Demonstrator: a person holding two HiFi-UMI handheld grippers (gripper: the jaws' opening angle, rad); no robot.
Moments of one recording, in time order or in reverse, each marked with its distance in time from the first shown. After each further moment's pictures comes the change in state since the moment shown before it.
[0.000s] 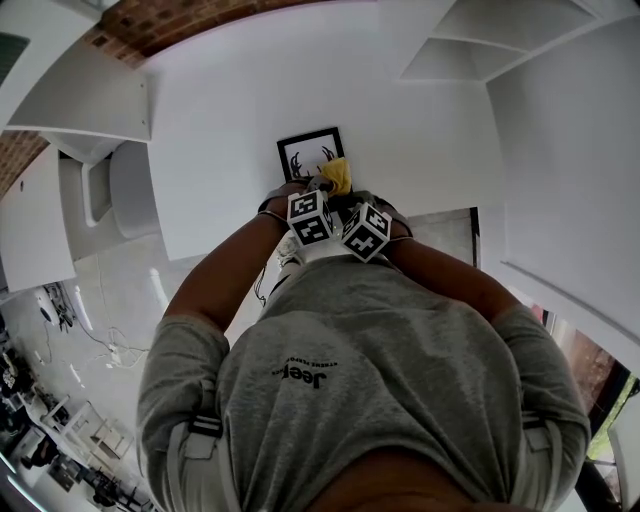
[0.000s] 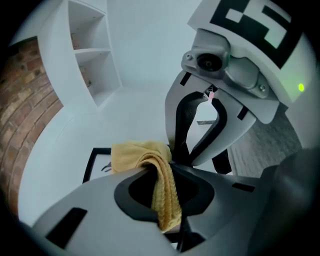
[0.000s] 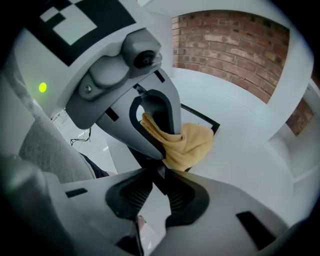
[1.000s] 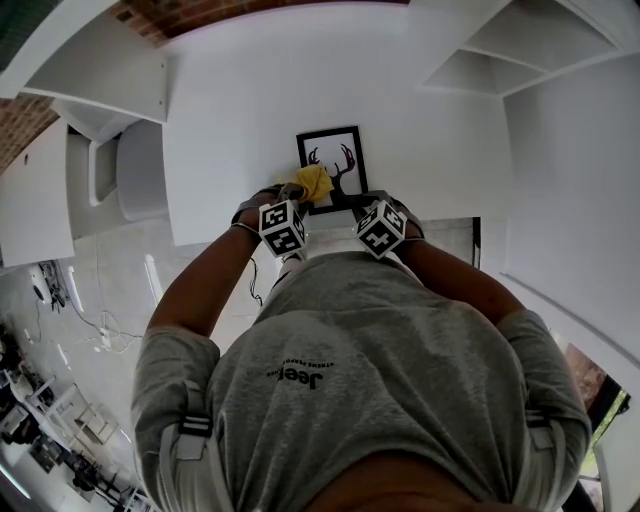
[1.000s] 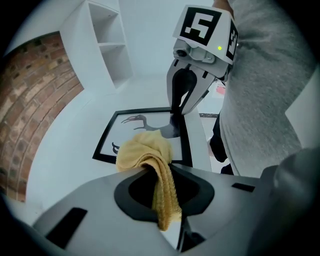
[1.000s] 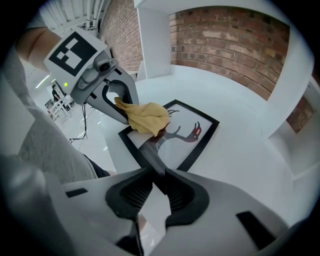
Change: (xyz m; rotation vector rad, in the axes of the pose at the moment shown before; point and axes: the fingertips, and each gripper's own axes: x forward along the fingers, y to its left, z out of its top) left arm -0.047 -0.005 -0.095 -0.084 0.078 0.082; right arm 0.002 -0.001 -0.002 0.021 0.032 0.005
